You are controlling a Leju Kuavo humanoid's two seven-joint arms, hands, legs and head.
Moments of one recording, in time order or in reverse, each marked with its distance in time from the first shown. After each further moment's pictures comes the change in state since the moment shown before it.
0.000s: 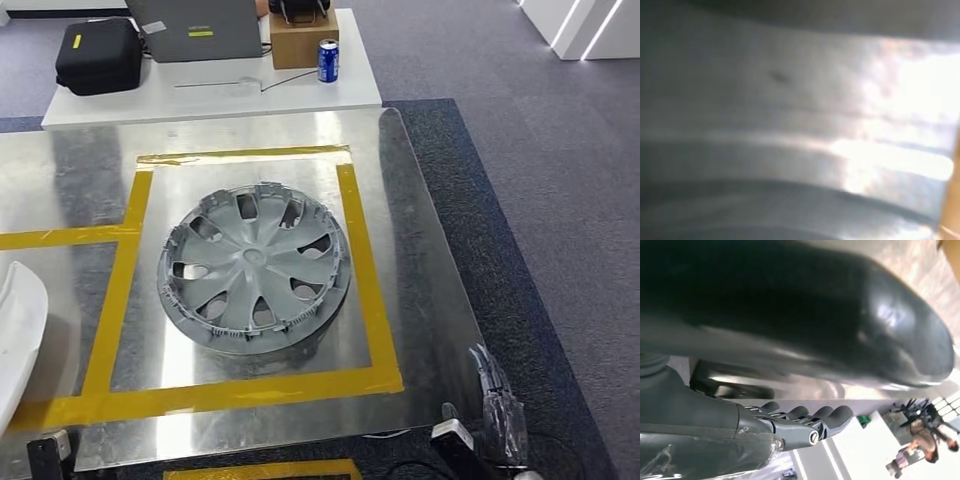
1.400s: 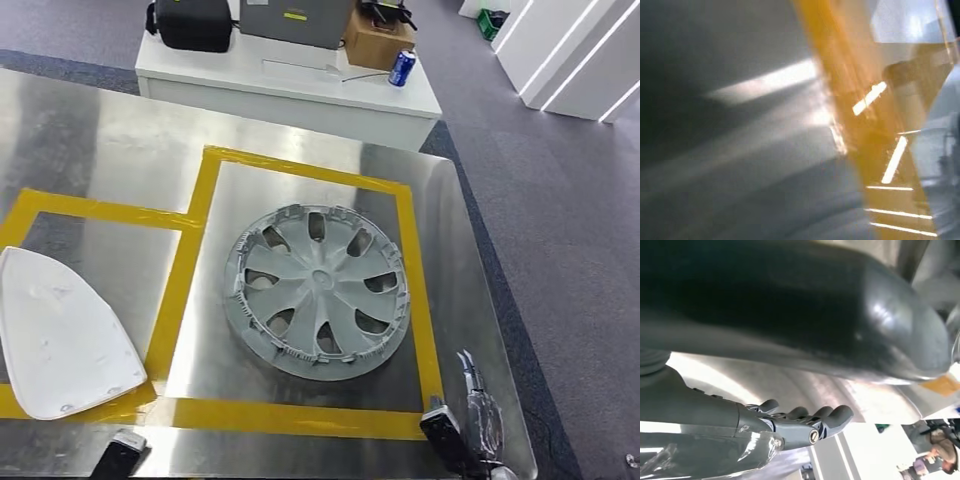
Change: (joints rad) left arm 0.178 0.185 -0.537 -0.270 -0.260 0.406 -0.050; right arm -0.085 0.167 -0.120 0.185 0.009 0.052 -0.082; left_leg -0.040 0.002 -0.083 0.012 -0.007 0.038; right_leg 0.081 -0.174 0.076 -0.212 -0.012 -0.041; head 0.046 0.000
